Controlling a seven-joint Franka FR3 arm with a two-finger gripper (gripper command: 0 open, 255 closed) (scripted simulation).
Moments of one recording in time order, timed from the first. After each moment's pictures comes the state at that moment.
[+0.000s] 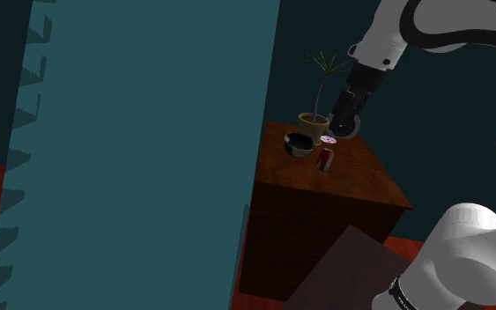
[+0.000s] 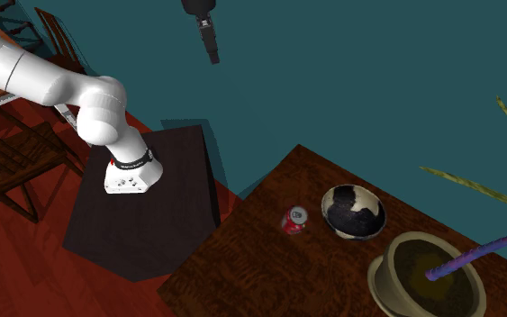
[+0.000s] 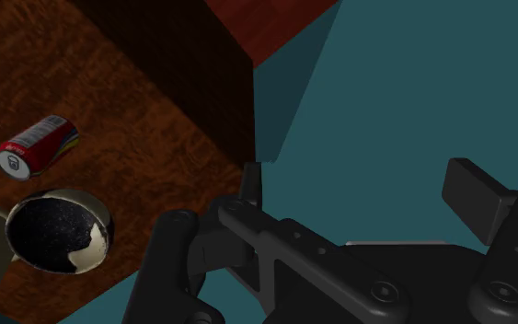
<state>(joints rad) 0.02 -0.75 -0.07 -2.27 0.02 1.65 -0.05</state>
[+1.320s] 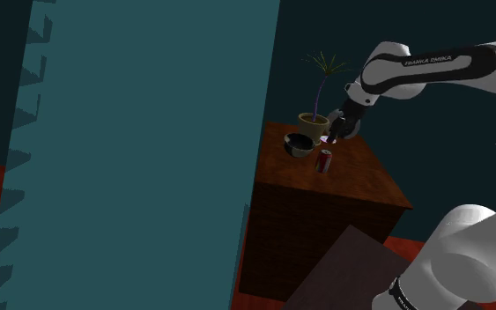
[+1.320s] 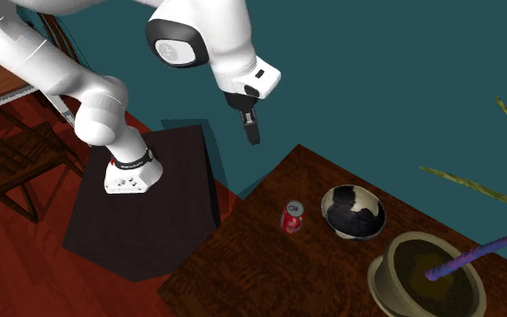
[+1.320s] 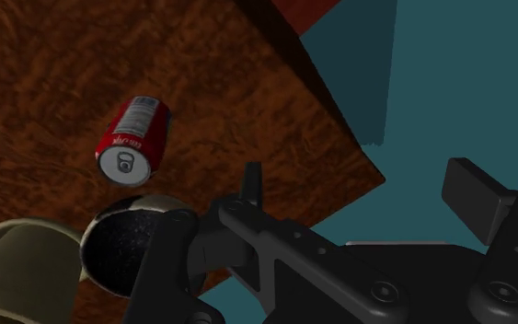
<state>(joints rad) -0.04 -0.46 -0.43 -2.35 -0.04 2.07 -0.39</state>
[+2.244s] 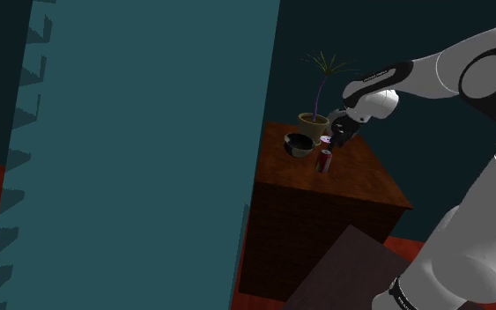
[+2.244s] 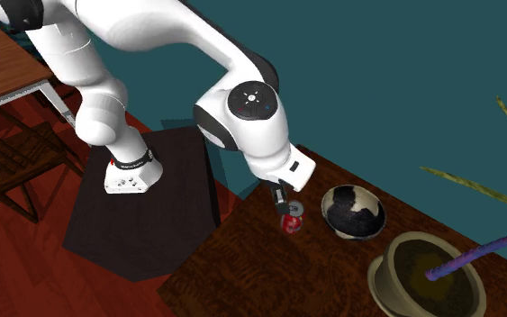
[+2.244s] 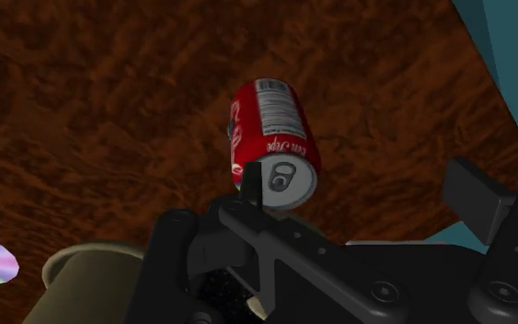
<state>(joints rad) -0.03 0.02 -0.70 -2.16 0.31 2.27 -0.84</state>
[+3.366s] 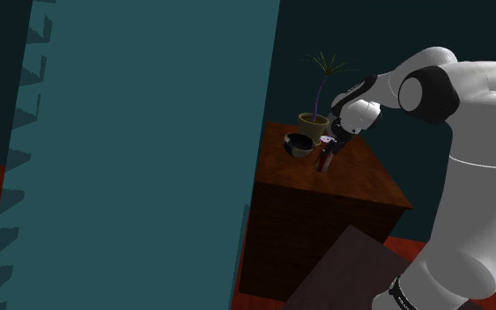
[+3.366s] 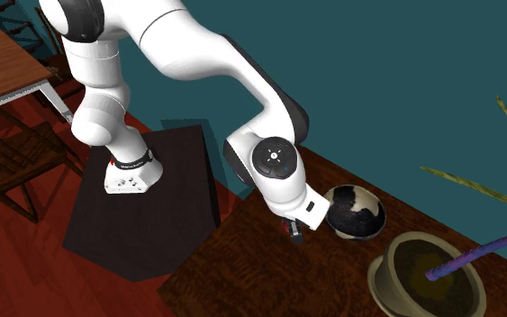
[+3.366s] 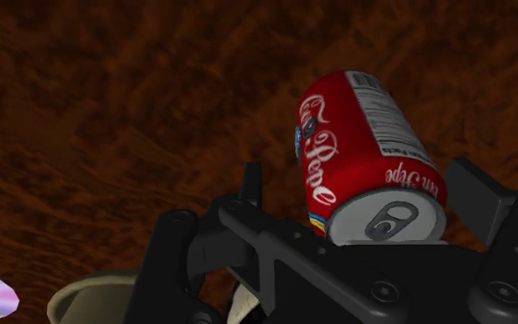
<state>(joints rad) -0.13 0.33 -0.66 -2.01 0.61 2.31 -1.08</state>
